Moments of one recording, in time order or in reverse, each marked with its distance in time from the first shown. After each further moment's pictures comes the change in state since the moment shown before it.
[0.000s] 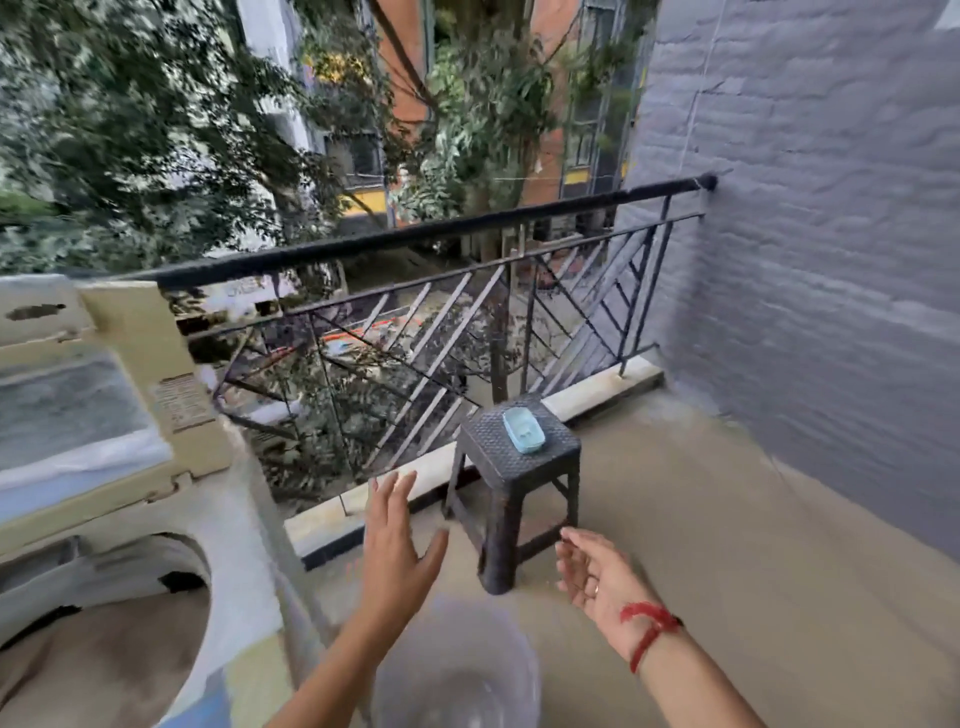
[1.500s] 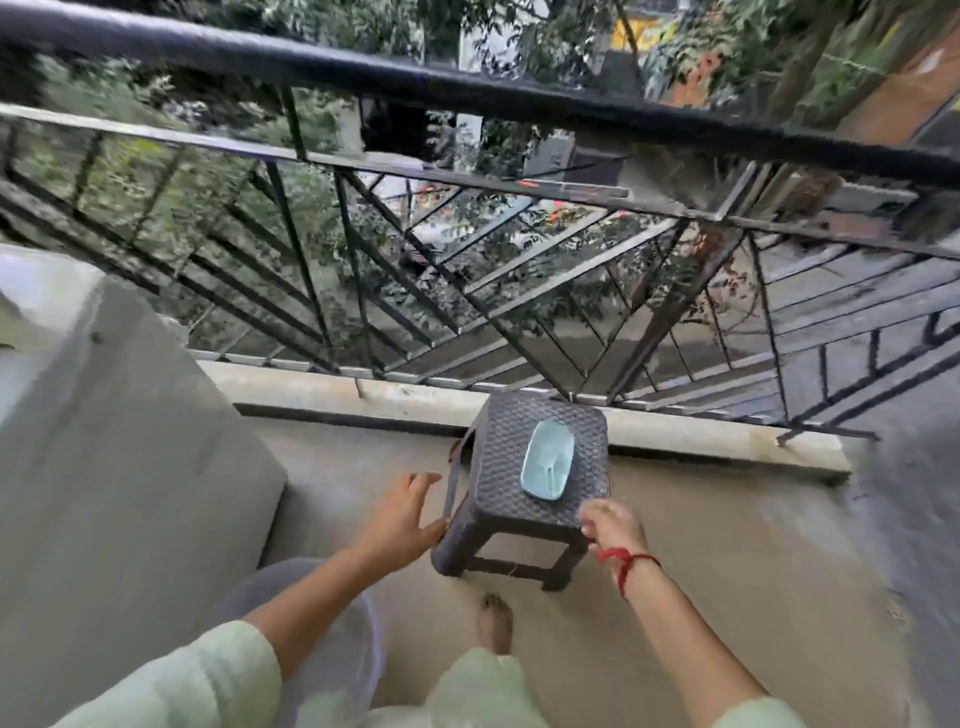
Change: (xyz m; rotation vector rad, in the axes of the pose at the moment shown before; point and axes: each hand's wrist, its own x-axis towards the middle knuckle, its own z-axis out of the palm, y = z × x) left_hand 0.235 -0.033 0.283 0.129 -0.300 -0.693; right_hand 0.497 -0.196 -0.006 -1.037 -0.117 0.046
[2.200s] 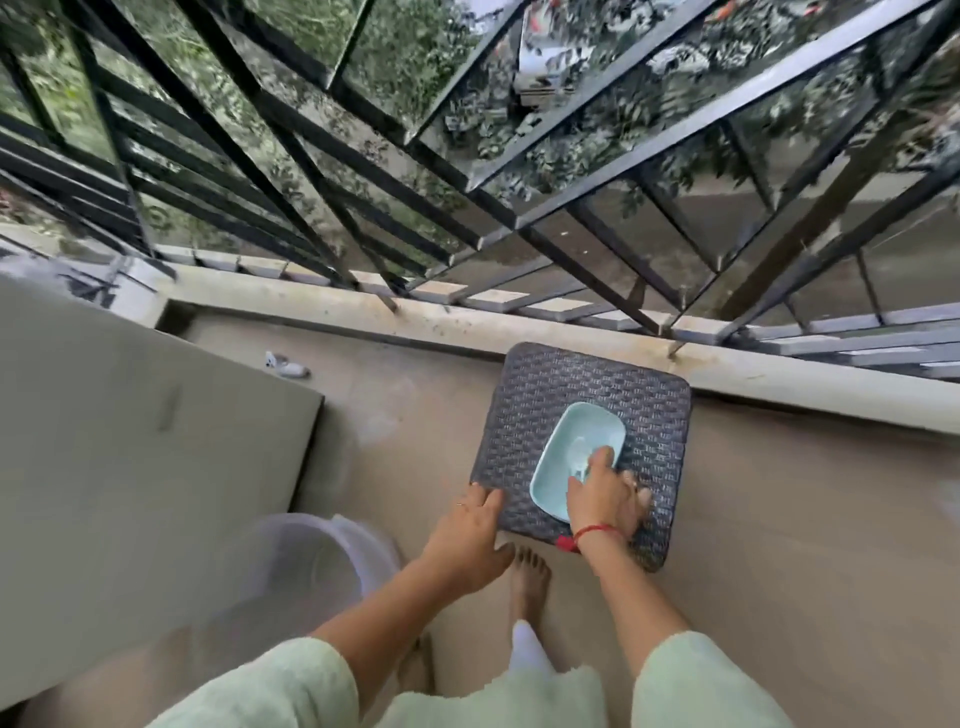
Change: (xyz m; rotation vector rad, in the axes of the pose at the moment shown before) left_hand 0.172 0.036 0.159 0.184 -0.346 -0.261; right_hand 0.254 0.048 0.082 -1.016 0.004 -0.298
